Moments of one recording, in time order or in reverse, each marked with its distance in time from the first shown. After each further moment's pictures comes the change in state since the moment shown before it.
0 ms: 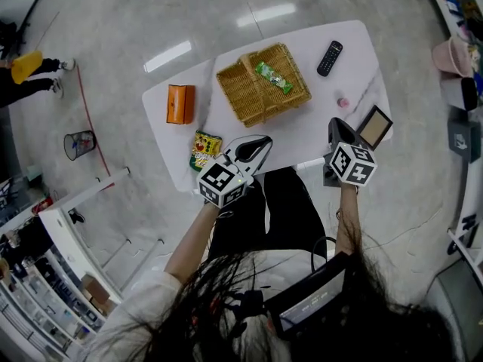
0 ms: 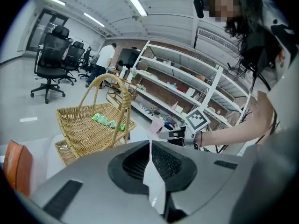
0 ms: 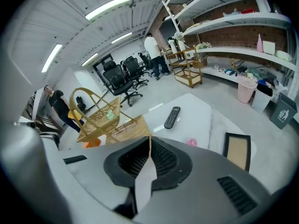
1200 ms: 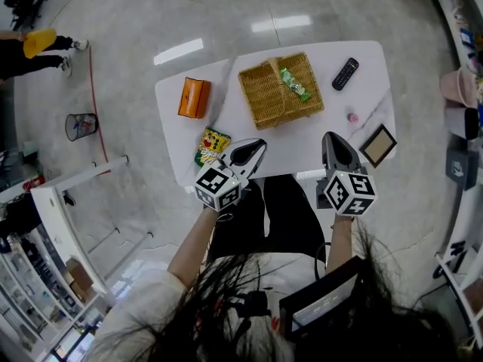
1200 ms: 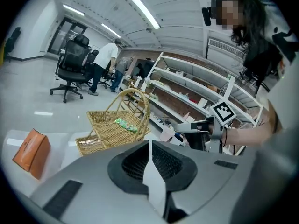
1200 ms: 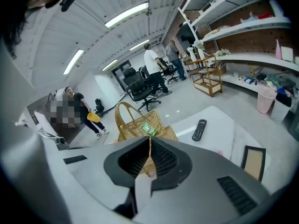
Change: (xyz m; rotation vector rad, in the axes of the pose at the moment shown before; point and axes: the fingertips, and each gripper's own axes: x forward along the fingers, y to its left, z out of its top) left arm -0.046 0.026 -0.002 -0.108 -0.116 0.141; right arm -0.048 0.106 0.035 -0.098 -0.066 0.183
